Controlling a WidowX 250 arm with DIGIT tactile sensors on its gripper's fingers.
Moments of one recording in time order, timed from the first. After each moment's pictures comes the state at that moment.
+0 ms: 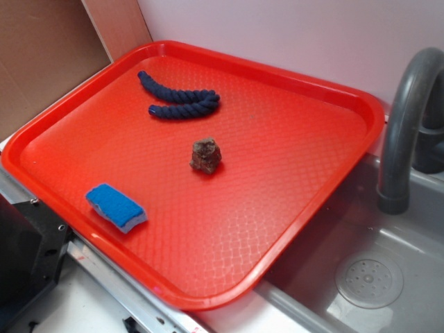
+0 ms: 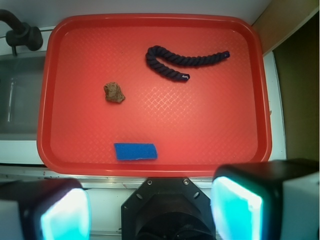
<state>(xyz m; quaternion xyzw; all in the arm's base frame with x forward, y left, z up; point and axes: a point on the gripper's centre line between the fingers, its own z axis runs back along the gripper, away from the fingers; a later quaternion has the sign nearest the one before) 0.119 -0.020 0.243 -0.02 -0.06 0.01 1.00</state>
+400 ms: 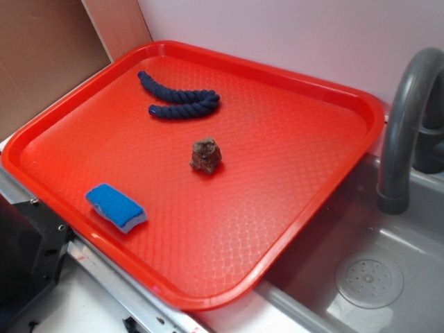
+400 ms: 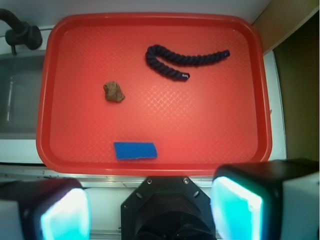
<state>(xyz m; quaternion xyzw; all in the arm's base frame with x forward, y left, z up) 0.117 -0.020 0.240 -0.02 -0.05 0.00 1.00</state>
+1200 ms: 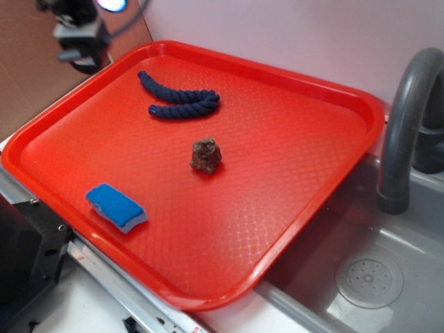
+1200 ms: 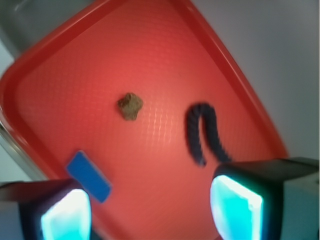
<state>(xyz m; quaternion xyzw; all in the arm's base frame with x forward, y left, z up) 0.214 -0.059 0.168 0.09 0.01 -0.48 0.87</state>
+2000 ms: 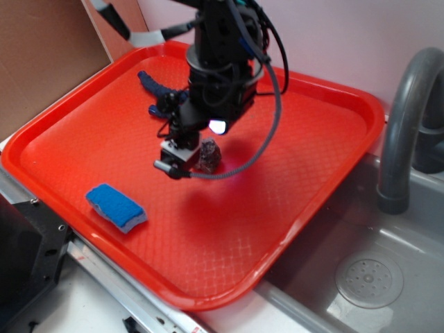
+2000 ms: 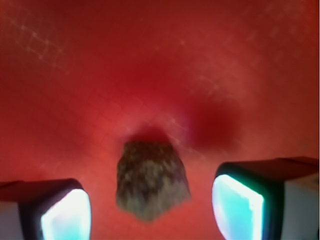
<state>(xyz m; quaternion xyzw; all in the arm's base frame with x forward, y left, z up) 0.233 -0.087 0.037 0.05 0.14 -0.62 0.77</state>
